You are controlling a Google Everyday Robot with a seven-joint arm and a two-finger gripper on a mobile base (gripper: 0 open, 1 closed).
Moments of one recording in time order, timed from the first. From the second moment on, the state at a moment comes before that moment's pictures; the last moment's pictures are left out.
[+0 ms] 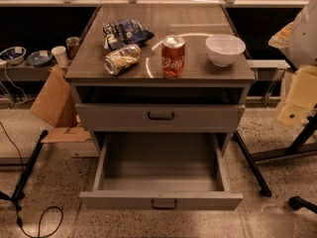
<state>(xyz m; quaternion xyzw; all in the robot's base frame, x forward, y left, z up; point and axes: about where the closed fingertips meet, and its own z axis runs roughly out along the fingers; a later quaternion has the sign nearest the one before) 0.438 -0.217 0.976 -0.60 0.78 -0.03 0.16</state>
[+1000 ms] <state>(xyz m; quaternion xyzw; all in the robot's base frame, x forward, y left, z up) 0.444 -0.177 1.064 -0.61 0.74 -0.06 0.28</state>
